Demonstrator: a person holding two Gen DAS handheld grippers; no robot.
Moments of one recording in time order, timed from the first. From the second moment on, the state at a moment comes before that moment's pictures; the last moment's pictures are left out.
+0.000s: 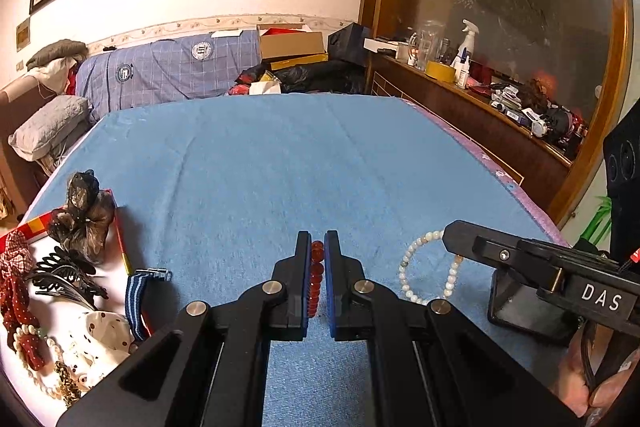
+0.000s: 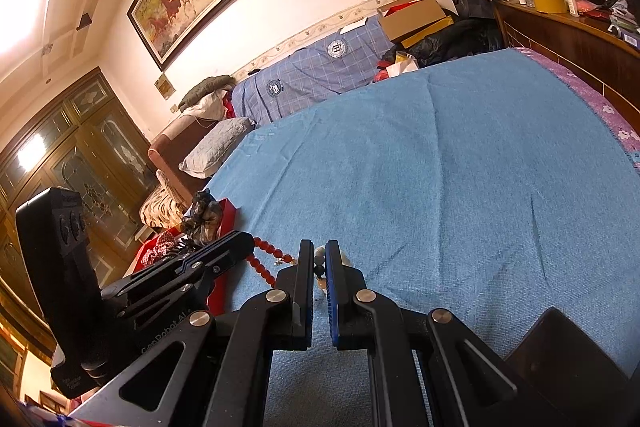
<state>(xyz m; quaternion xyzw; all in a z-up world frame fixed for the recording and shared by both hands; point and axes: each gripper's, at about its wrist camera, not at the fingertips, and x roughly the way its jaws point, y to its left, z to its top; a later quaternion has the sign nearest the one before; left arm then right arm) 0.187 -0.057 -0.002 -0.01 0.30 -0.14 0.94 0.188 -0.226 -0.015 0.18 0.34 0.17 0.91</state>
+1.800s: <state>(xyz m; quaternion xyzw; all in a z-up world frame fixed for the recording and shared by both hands) 0.105 0.125 0.027 -0.07 0.26 0.01 0.96 0.194 -0.064 0.016 0.13 0.36 0.29 0.88</state>
